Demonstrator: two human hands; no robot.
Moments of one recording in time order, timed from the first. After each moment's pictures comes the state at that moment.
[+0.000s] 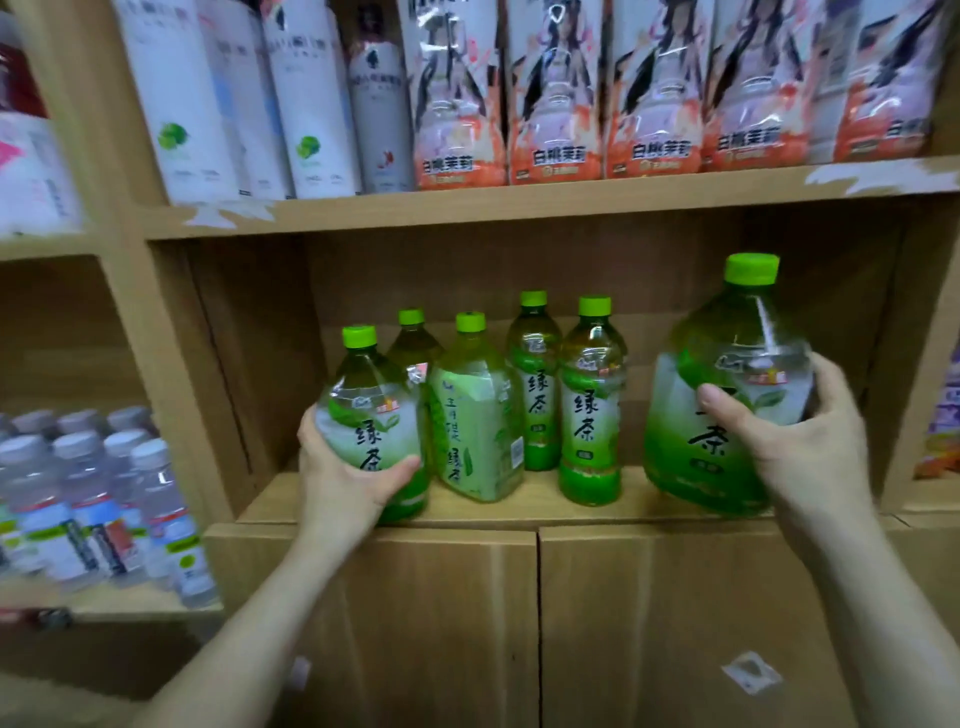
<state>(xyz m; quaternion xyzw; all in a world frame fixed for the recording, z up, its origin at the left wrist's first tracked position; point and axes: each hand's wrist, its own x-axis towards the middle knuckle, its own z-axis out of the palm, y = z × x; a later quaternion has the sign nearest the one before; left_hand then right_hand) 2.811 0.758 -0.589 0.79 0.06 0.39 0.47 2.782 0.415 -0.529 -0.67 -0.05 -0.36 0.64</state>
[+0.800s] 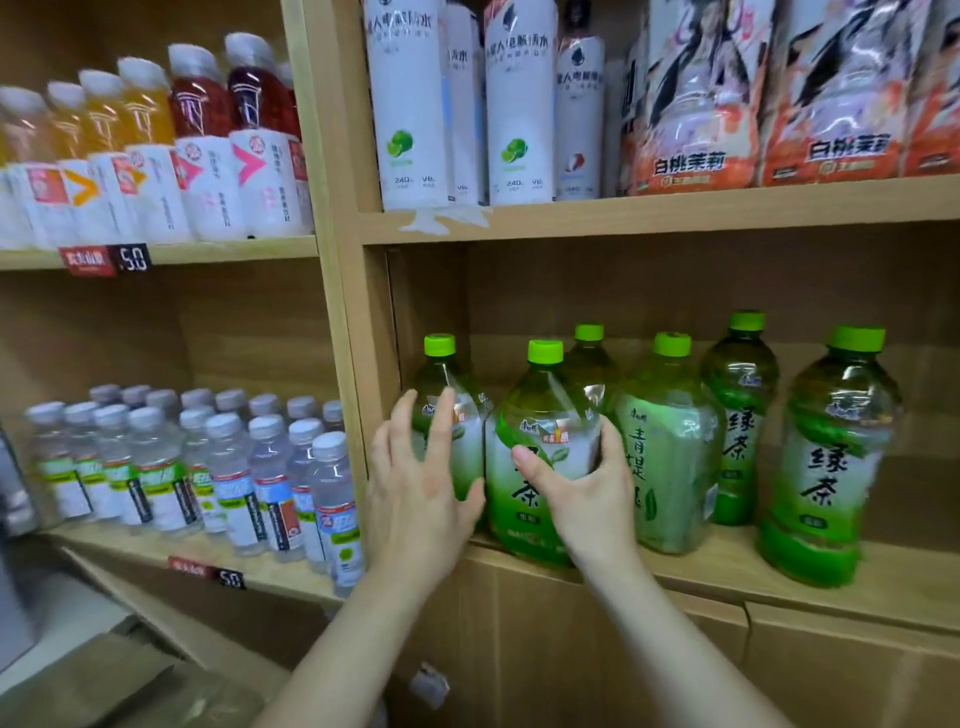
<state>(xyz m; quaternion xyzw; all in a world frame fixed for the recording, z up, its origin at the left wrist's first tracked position) 2.777 0.834 -0.578 0.89 0.11 0.44 0.06 2.835 0.693 -0.578 -0.73 -0.13 -0.17 0.65</state>
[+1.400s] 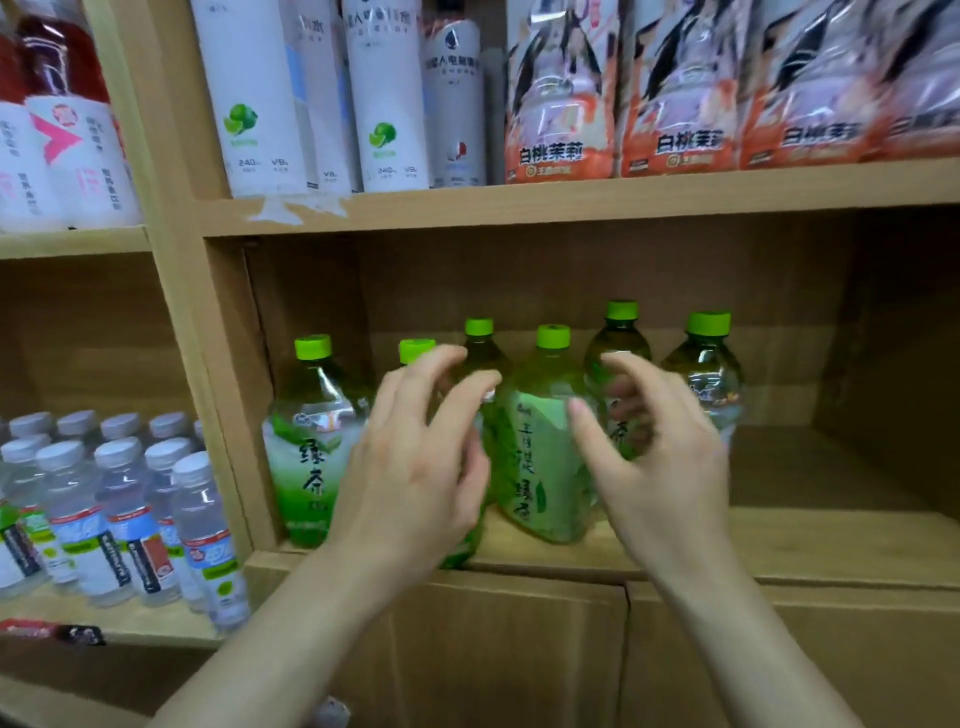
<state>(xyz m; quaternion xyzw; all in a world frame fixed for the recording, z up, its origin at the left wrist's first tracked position) 2.774 0.750 -0.520 0.84 -0.16 0.50 0.08 2.801 0.573 -0.522 -0.78 -0.19 -0.43 0.42</state>
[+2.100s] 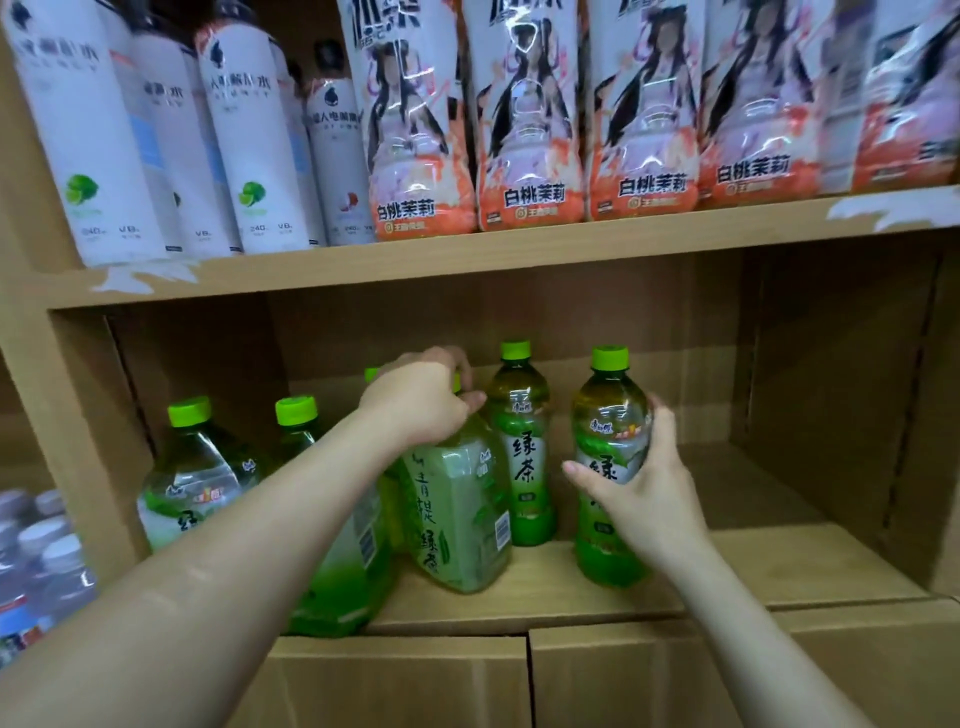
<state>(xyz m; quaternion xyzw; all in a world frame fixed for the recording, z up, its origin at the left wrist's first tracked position) 2.875 0.673 -0.436 0.98 0.00 0.17 0.11 2.875 0.471 -0.549 -0.79 -0.10 -0.24 0.56</state>
